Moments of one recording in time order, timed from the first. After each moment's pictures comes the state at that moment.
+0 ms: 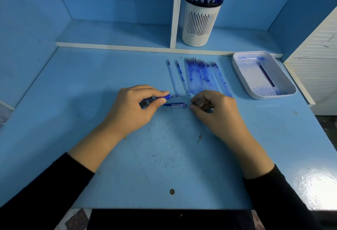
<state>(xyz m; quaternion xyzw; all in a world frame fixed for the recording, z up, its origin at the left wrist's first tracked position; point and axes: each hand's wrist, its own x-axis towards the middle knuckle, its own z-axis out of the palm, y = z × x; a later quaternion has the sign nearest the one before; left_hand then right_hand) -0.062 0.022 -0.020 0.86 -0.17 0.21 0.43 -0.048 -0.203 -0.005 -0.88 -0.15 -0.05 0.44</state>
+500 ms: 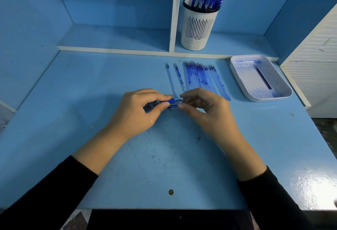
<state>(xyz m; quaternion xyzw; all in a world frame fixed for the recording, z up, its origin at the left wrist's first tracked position) -0.064 0.013 -0.019 0.85 -0.18 0.22 0.43 -0.056 -0.189 0.003 -0.80 -0.16 -0.02 0.57</state>
